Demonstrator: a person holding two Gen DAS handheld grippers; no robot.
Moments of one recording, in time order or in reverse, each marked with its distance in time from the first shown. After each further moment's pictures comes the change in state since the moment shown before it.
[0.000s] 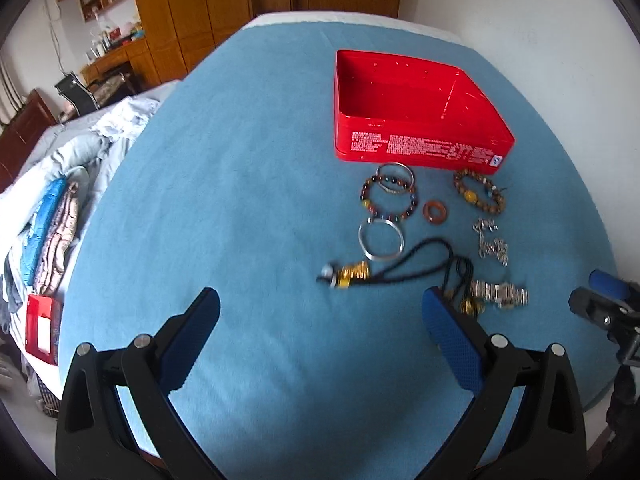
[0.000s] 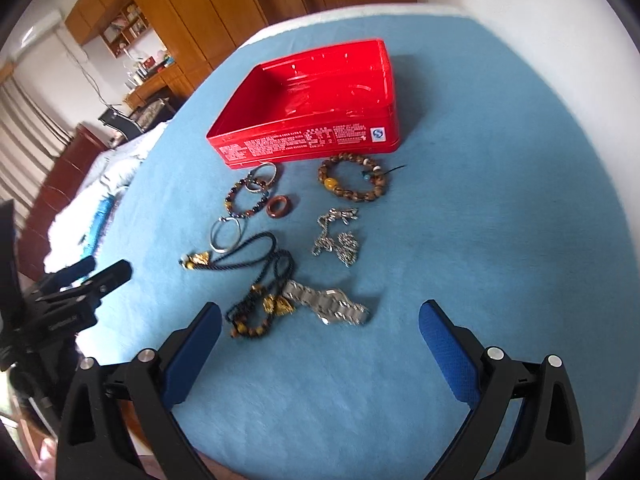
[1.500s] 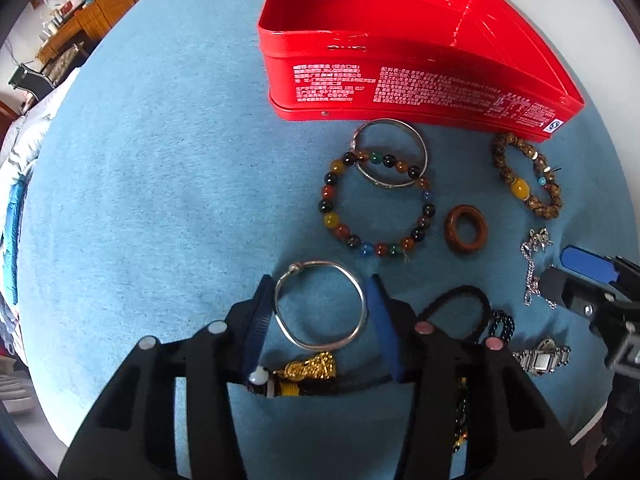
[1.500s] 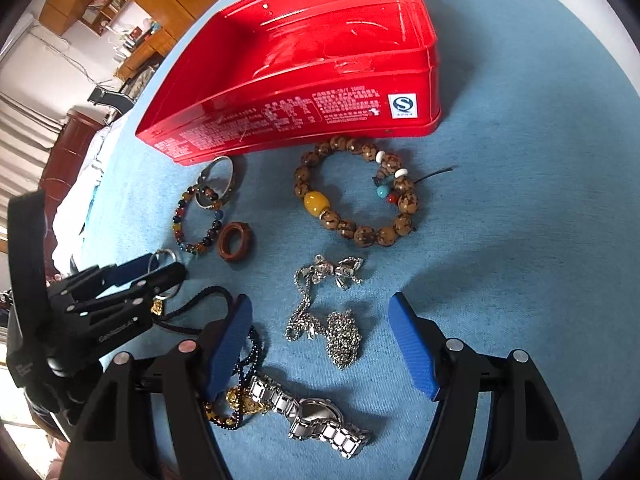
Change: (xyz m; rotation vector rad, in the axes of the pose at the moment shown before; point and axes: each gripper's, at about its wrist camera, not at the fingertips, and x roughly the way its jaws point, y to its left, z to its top) left arm 0.132 -0.042 0.047 0.070 0.290 -0.035; right arm 0.115 -0.019 0.065 0.038 0.209 0.035
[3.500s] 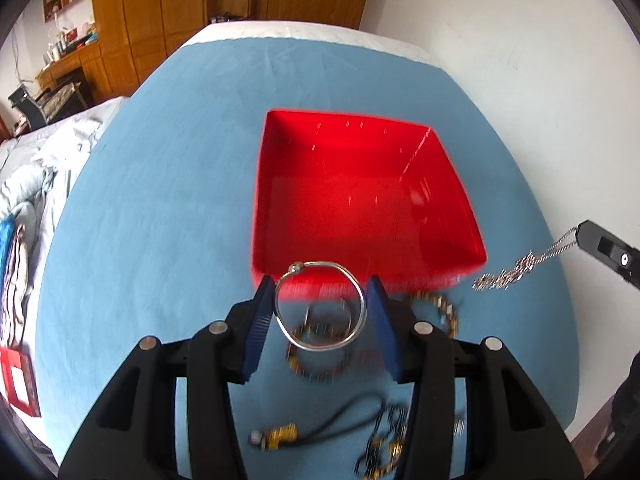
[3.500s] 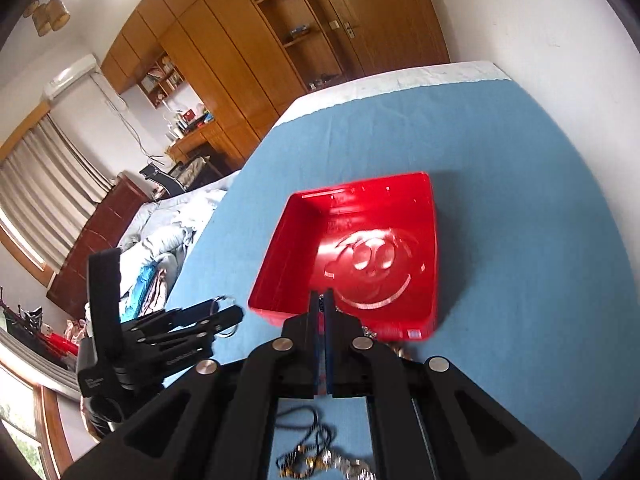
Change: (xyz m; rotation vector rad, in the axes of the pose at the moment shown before) left arm -0.109 -0.012 0.089 -0.017 -0.286 -0.111; right arm -0.162 0.035 0.082 -0.074 -0.397 0.124
